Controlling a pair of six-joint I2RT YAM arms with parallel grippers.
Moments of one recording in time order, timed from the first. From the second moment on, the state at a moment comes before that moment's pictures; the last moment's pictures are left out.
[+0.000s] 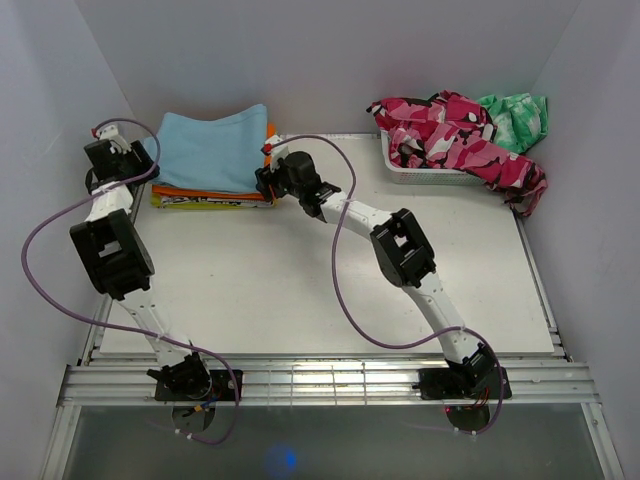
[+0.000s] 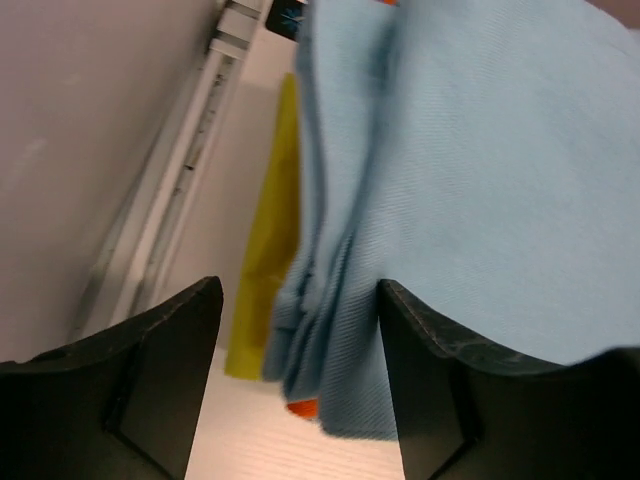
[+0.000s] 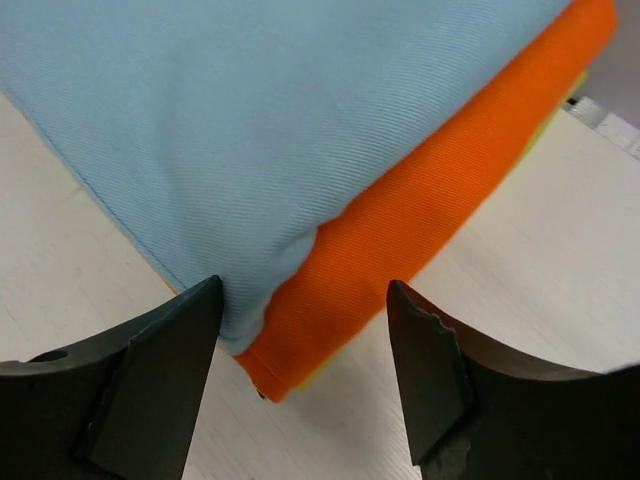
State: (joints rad) left arm 0.42 2.05 1.58 -0.02 0.28 -0.13; right arm 0.75 2.53 2.11 0.18 -0.10 -0.01
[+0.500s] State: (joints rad) left arm 0.48 1.85 1.85 -0.40 0.39 -0.06; right arm 0.67 1.98 1.85 0.00 -0.03 -0.10
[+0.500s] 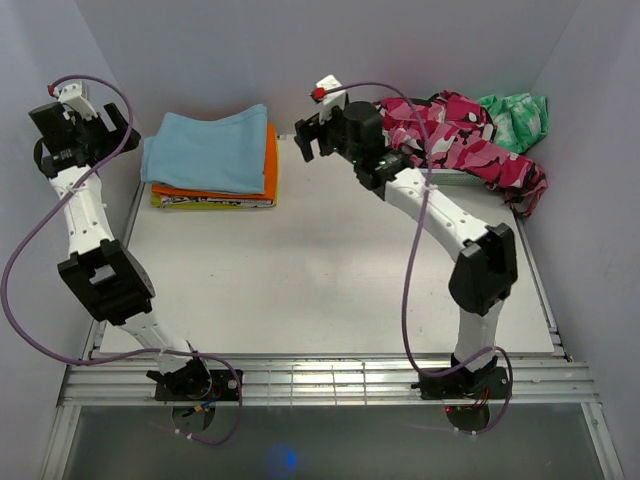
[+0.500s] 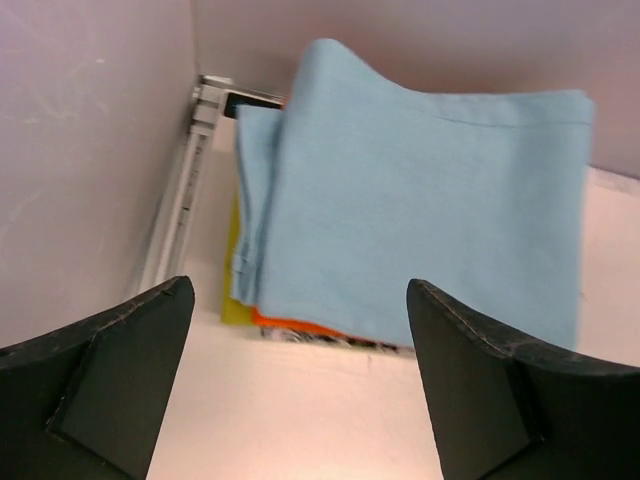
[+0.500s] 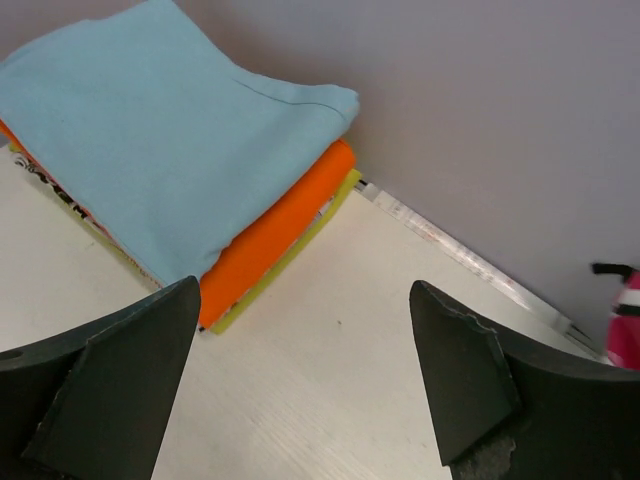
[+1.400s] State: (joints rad) left arm 0.38 1.40 1.19 -0.99 0.66 0.34; right arm -0.01 1.01 0.82 -0.67 -0.32 -0.27
